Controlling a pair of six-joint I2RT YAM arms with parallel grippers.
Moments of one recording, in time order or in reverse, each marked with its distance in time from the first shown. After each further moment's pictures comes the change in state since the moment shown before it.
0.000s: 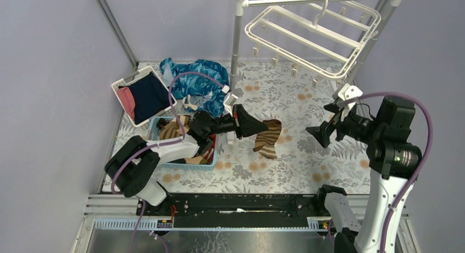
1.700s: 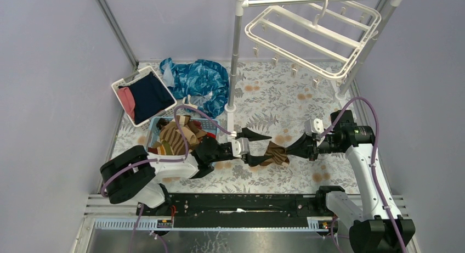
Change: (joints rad) left arm -0.277 -0.070 -0.172 0.024 -0.244 0.846; right arm 0.197 0.117 -0.542 -0.121 -0.494 -0.741
